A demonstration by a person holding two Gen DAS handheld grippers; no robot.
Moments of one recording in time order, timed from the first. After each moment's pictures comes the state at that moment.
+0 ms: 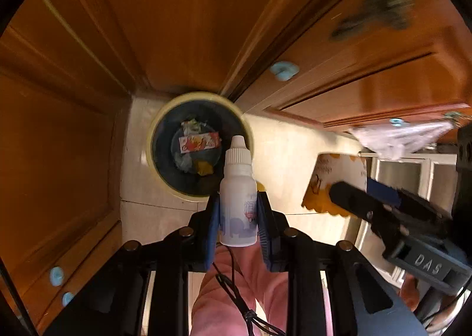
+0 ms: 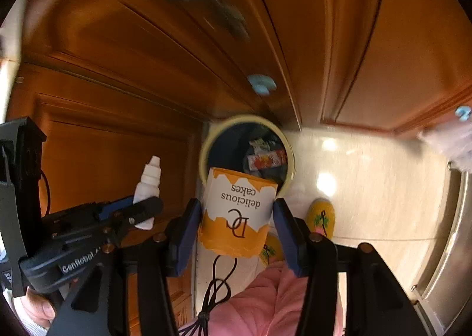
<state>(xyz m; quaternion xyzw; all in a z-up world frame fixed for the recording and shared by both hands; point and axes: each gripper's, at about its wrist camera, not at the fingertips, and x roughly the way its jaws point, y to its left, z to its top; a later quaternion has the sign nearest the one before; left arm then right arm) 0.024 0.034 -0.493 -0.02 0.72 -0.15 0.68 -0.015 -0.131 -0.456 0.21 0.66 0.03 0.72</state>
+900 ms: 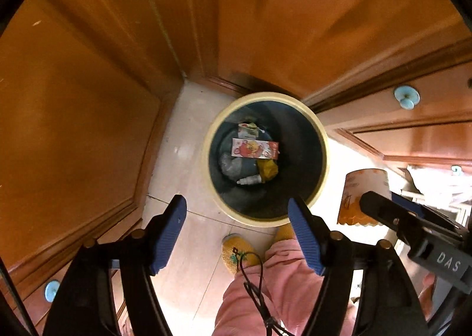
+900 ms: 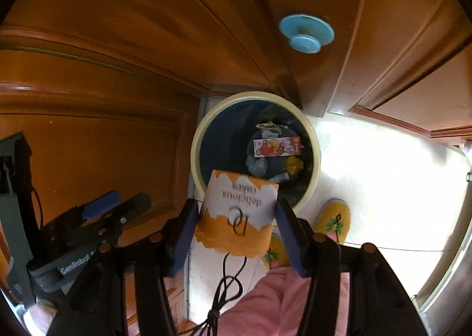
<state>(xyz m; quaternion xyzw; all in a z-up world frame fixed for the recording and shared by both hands) 0.045 0.109 -0.571 -0.03 0.71 -0.03 0.70 0.038 -0.089 -0.550 0.20 0.70 0.06 0.68</state>
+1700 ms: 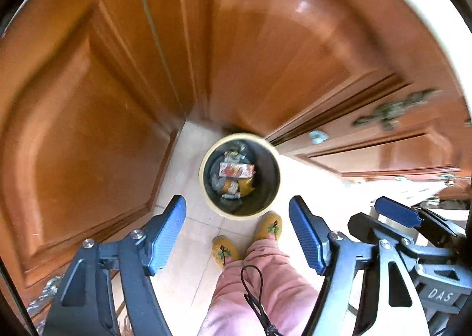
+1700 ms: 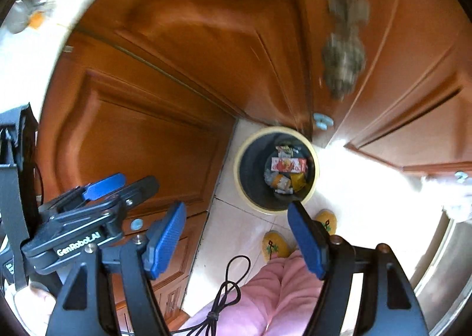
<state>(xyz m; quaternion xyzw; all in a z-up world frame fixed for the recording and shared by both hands) 0.040 0.101 -0.359 -0.04 0.66 -0.05 0.75 0.038 -0.069 -0.356 0.14 0.66 0.11 0.73</state>
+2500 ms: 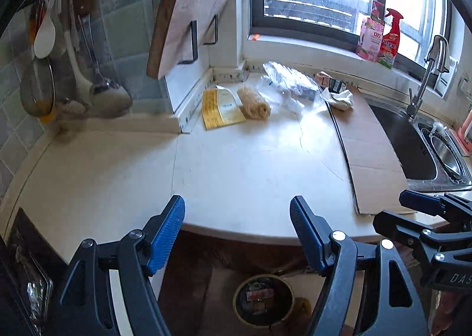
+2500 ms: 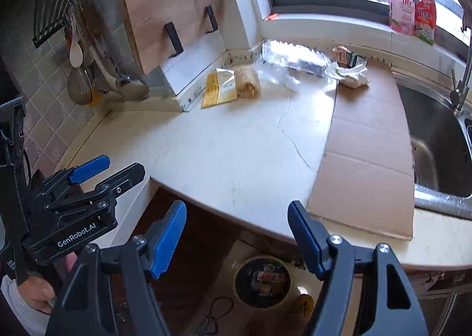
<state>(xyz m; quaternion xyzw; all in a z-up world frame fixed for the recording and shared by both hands) 0.116 0.084 -0.094 0.06 0.40 -0.08 0.91 0.097 -0.062 -0.102 0.08 0.45 0.09 0.89</state>
